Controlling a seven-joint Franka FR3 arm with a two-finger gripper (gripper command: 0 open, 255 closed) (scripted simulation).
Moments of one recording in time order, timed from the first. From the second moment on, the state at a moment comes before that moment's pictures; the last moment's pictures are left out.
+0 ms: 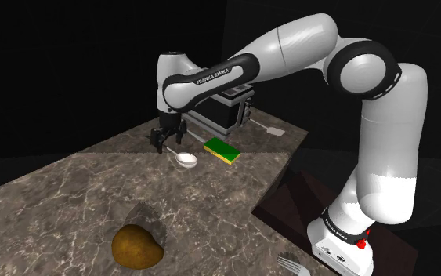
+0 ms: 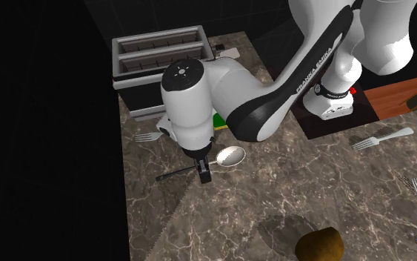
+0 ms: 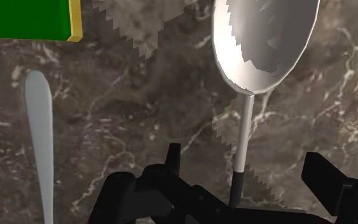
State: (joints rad) arm 0.29 0.42 0.23 -1.73 0.03 2.15 0.27
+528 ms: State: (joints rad) arm 0.29 0.43 0.23 -1.74 0.03 2.17 0.27
